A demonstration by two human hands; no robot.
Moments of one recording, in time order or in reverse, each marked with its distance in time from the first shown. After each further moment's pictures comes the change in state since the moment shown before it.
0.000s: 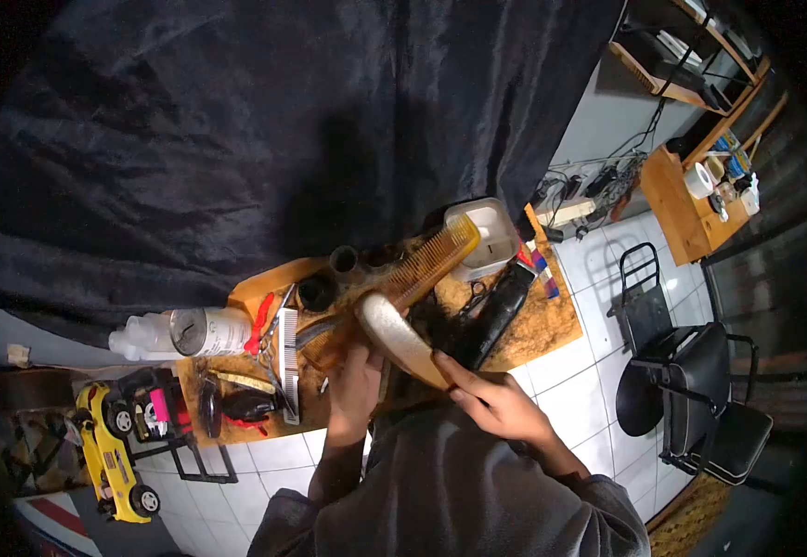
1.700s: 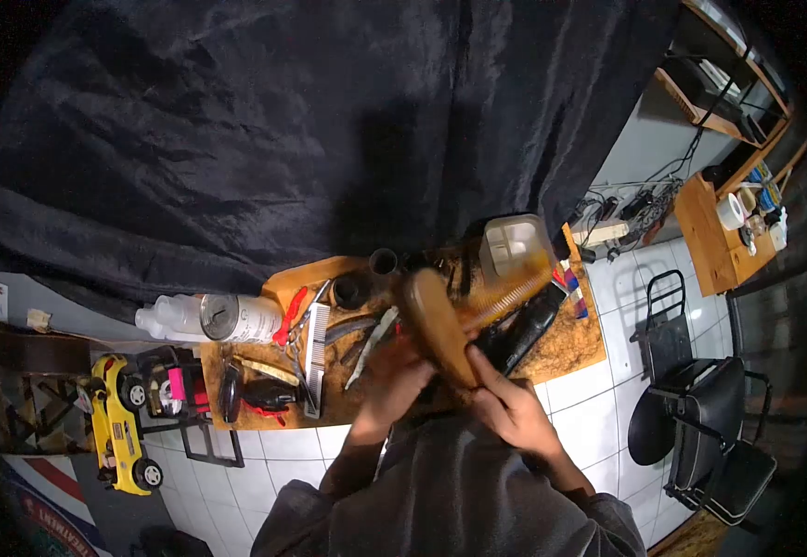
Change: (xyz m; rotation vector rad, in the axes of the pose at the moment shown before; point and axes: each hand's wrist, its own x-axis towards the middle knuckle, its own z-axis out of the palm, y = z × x) left_hand 0.002 0.021 0.029 0.601 -0.383 0.006; right_hand 0.012 -0.011 0.003 0.188 0.031 0.117
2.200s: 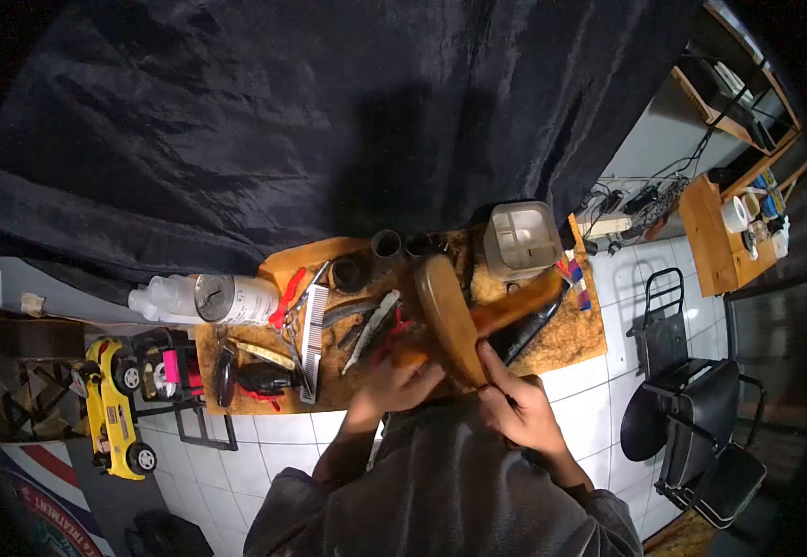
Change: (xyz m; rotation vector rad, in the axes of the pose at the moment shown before) left_hand -0.003 -0.006 -0.009 0.455 -0.097 0.239; right_hand -0.008 -0.003 0.000 0.067 0.035 0.040
